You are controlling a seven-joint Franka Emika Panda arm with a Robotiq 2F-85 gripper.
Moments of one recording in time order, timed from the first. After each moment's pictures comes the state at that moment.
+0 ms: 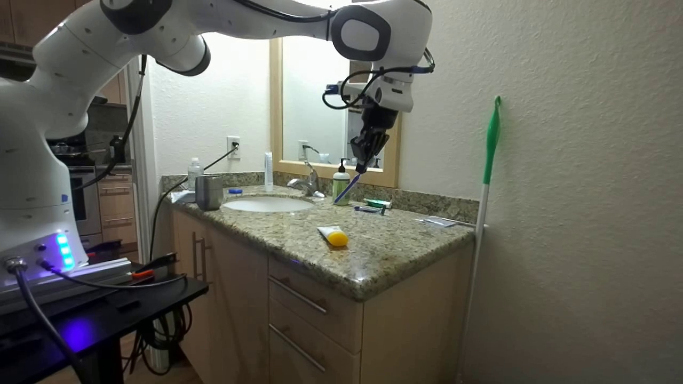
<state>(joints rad) -1.00 0.81 -0.35 -1.01 0.63 1.48 0.43</state>
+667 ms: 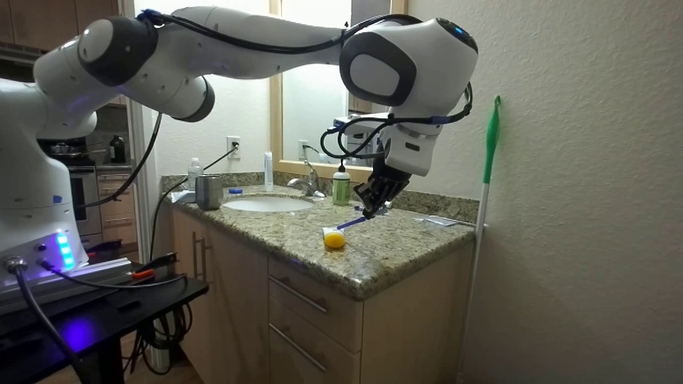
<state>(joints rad) -1.28 1.15 -0.32 -0.62 0.74 1.33 0.54</state>
